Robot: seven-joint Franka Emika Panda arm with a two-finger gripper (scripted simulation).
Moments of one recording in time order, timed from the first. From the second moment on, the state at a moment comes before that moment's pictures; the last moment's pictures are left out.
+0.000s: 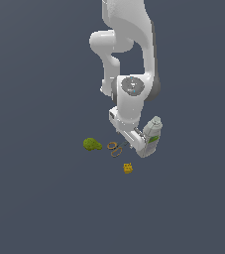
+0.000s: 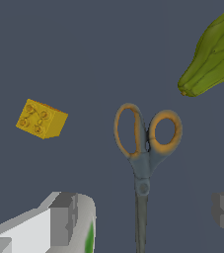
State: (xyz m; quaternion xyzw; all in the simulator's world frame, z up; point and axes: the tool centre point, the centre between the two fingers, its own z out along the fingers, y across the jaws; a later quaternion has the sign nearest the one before) arm -0.029 0.060 0.103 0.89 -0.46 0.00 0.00
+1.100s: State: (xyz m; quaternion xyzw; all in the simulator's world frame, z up) arm -0.050 0.073 0.058 0.83 -0.56 0.00 0.00
